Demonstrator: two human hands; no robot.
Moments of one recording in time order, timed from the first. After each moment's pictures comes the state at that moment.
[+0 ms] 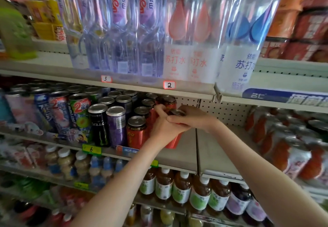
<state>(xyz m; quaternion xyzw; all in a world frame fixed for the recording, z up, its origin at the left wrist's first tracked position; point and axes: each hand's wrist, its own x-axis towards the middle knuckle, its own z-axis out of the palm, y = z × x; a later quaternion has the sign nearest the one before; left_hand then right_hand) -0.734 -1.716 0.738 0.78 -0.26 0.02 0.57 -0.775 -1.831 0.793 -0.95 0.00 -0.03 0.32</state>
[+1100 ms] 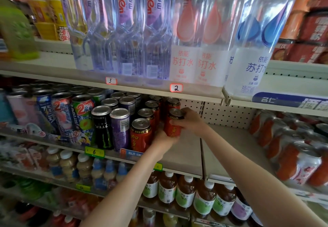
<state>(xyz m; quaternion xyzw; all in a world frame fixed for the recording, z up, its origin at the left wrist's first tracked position) -0.692 -1.715 0.676 0.77 -0.17 -0.17 0.59 -0.730 -1.835 0.750 -0.90 0.11 -0.12 0.41</state>
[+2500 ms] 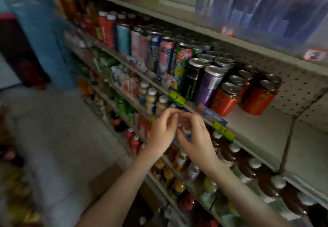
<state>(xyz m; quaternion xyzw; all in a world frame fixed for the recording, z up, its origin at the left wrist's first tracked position) -0.802 -1.516 0.653 0.75 -0.09 0.14 0.63 -0.823 -1.636 0.674 -0.88 -0.23 -0.19 0.37</state>
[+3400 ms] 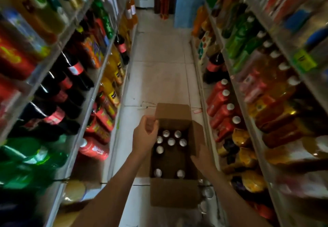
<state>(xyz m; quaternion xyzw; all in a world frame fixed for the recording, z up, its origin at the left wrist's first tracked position) -0.982 -1.383 0.240 0.70 0.47 0.30 0.44 -0.835 -1.536 0.151 -0.86 -0.26 0.34 0.26</state>
